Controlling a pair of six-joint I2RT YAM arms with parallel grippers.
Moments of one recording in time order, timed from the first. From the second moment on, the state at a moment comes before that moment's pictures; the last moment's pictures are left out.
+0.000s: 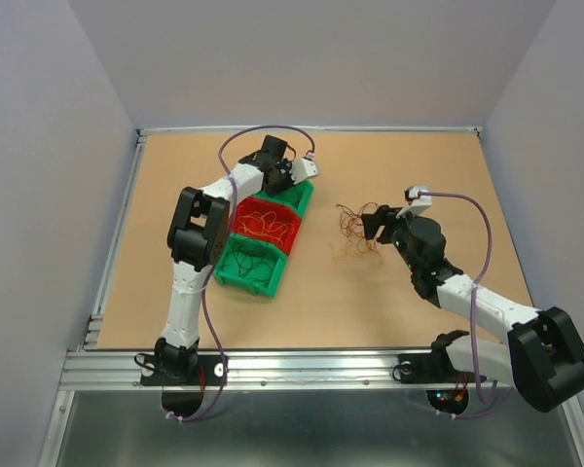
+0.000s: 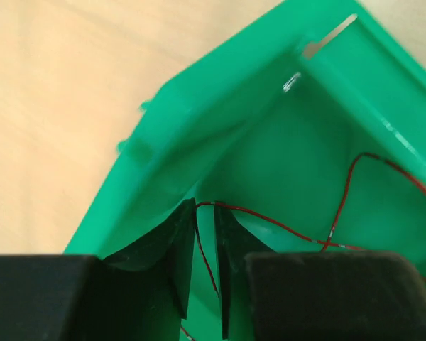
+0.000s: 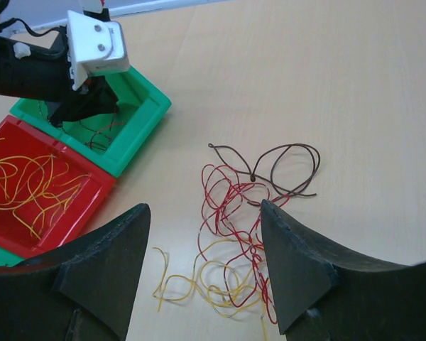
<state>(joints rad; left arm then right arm) -0.44 2.28 1.79 -0.42 0.10 0.83 0.43 1.12 0.43 0.56 0.15 0.33</state>
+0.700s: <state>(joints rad) -0.46 1.92 1.67 -0.44 0.14 0.64 0.43 1.34 0.56 0.38 0.16 0.36</state>
